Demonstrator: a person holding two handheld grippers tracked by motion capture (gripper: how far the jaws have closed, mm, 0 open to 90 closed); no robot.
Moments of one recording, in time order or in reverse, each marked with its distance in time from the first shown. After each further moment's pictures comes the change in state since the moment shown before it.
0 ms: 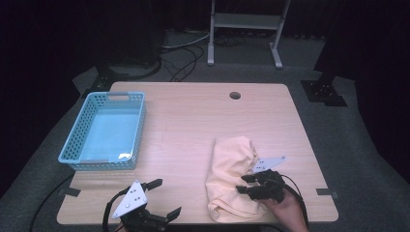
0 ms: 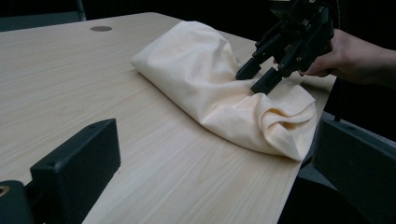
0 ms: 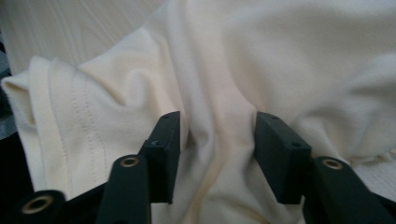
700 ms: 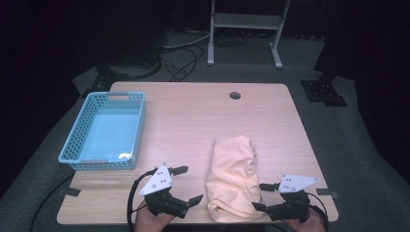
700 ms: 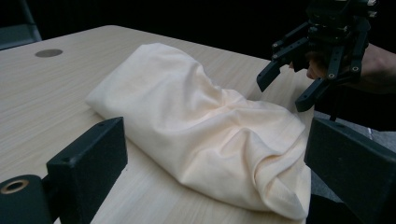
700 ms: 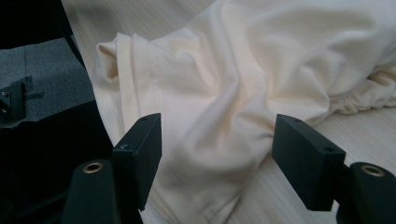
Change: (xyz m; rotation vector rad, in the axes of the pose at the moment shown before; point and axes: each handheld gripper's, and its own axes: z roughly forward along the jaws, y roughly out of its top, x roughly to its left) left arm 0.005 0.034 0.060 0.006 -0.150 0.084; right arm 0.017 -0.046 -0.053 -0.156 0.009 -0.082
